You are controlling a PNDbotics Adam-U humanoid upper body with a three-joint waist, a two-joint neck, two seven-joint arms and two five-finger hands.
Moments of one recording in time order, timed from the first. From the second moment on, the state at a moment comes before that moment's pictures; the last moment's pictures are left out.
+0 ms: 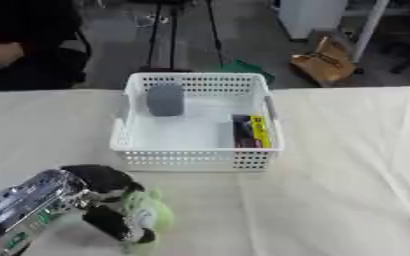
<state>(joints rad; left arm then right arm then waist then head) -0.79 0.70 -0.61 -1.60 -0.87 0.16 -0.87 -0.26 -0.61 -0.18 -1.98 0.69 -0.06 -0.66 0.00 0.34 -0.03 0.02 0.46</state>
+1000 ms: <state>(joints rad) -0.79 0.70 -0.62 -1.62 -0.79 0.18 -0.73 -0.26 -0.61 -0.18 -1.98 0.68 -0.05 -0.68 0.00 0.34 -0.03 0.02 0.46</state>
